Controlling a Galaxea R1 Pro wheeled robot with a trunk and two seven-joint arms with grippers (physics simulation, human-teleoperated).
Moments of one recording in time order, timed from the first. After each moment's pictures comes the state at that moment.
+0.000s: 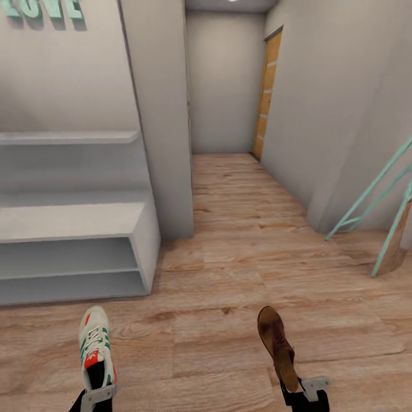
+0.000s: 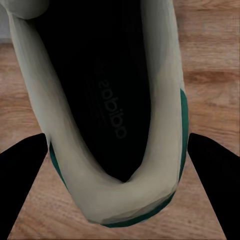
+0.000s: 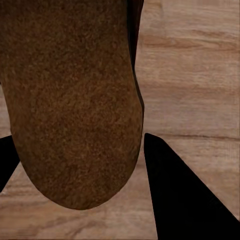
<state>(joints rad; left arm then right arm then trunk) -0.11 0.03 0.09 -0.61 0.01 -0.46 0.20 -0.32 -0.10 -0.11 -0.25 0.16 -0.51 0.09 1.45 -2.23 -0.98</state>
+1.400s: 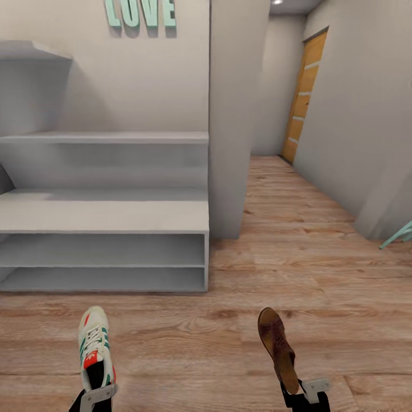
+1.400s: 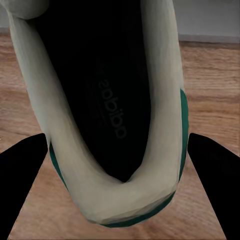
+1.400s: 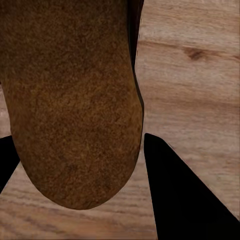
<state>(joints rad) -0.11 0.03 0.09 -0.61 0.02 -0.46 0.20 -0.32 -0.11 -0.12 -0.24 0.16 -0.51 0.09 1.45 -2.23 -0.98</state>
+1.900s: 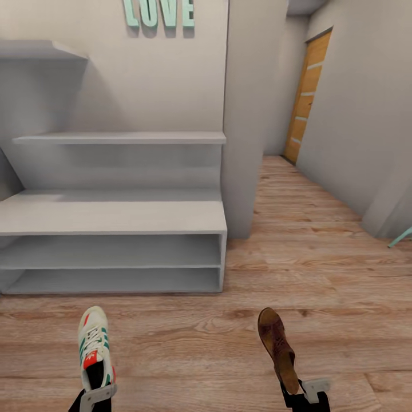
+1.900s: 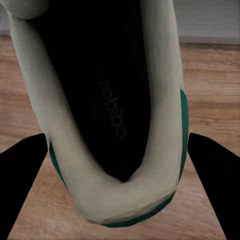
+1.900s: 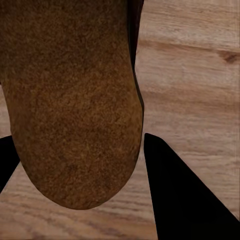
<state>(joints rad) -0.11 0.04 0.09 -0.61 0.02 -0.46 0.20 -0.32 -0.11 -0.12 -0.24 0.16 -0.51 0.09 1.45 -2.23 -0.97</state>
